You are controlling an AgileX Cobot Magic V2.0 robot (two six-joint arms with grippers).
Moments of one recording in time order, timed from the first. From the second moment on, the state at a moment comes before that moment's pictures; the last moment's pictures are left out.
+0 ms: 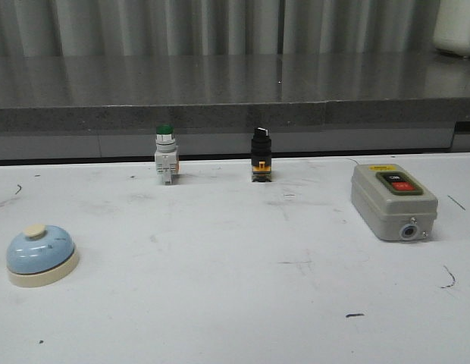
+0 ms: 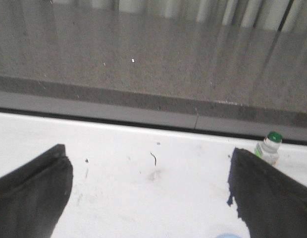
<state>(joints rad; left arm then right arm) 0.05 0.53 -0.47 -0.08 0.28 -0.05 0.04 0.35 -0.47 0.04 0.41 -0.04</state>
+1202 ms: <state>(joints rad) -0.36 1.80 -1.07 -0.01 0.74 -0.01 0.04 0.35 -0.47 0.04 0.39 -0.04</state>
